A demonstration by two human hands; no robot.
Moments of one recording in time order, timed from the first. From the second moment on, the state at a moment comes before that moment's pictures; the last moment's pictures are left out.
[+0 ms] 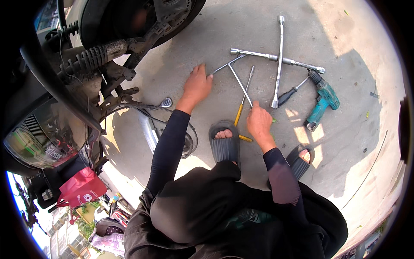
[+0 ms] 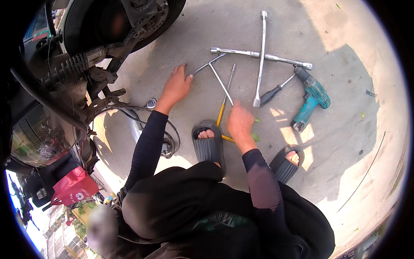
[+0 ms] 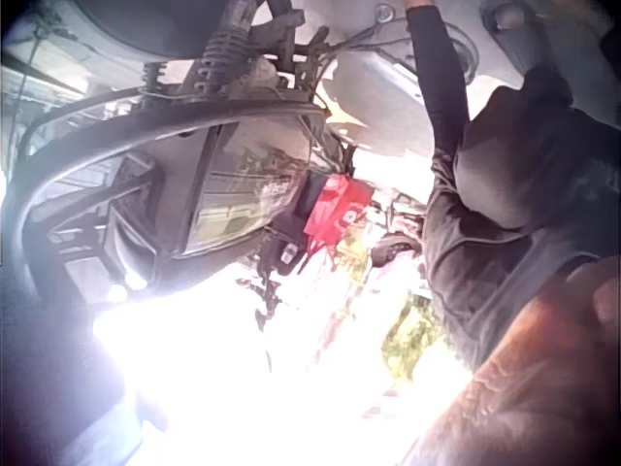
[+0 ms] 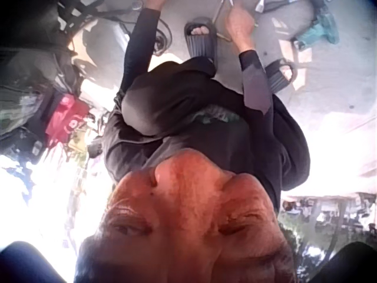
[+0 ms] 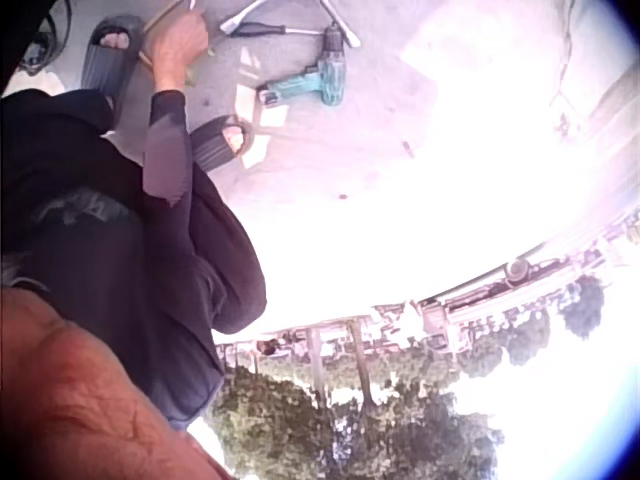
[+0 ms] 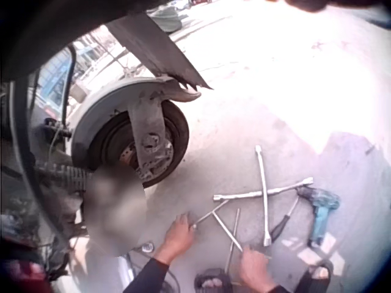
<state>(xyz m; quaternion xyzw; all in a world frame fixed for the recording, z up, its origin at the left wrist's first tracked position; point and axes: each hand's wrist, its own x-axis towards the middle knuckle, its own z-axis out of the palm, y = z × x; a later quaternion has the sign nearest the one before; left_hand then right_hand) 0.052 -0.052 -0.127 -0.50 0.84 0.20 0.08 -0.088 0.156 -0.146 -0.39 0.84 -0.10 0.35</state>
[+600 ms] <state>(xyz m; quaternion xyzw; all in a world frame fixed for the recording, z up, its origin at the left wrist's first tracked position) 0.060 -0.009 -0.022 -0.57 0.64 0.43 -0.28 -0.061 0.051 -0.021 0.13 0.40 -0.75 0.51</state>
